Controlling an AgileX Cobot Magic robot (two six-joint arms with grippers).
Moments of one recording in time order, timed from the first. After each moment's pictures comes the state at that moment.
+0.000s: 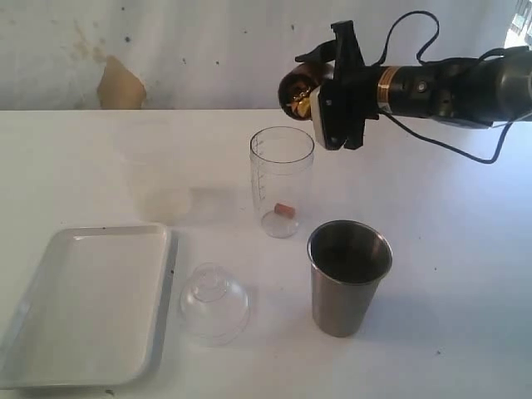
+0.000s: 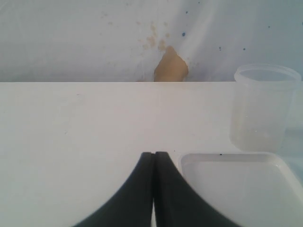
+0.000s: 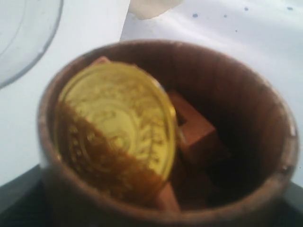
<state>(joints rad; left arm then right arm) 0.02 0.00 0.00 0.01 0.23 0.00 0.07 2.04 -1.41 -1.21 -0.56 -0.54</state>
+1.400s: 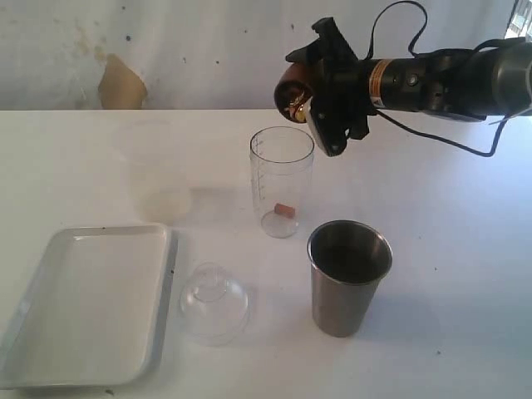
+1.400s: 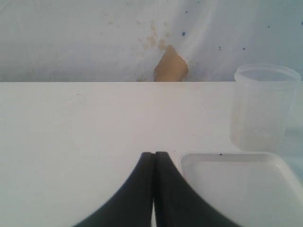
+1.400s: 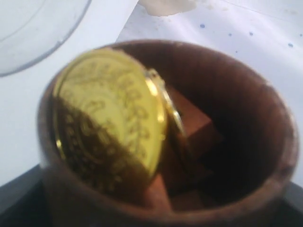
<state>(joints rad) 0.02 0.00 0.00 0.01 0.23 0.00 0.11 2.01 -1.41 -1.22 -0.48 -0.78</state>
